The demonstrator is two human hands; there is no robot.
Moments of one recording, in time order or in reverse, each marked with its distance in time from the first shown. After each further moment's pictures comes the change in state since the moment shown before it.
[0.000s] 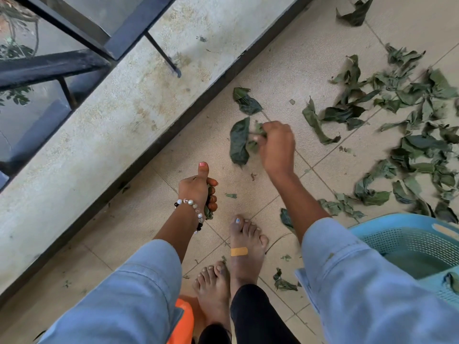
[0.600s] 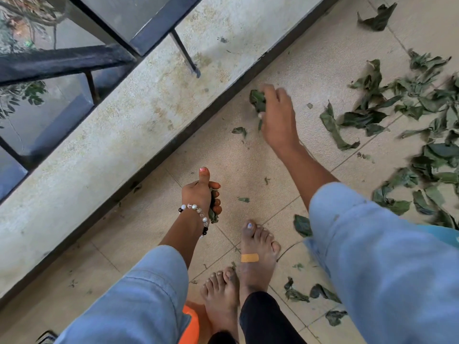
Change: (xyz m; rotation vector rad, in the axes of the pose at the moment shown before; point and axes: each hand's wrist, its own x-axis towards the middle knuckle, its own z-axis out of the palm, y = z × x) left_hand 0.015 -0.006 -0.021 -0.086 0.049 -0.024; right_hand 0.053 -0.032 0.010 0.092 -0.027 -0.133
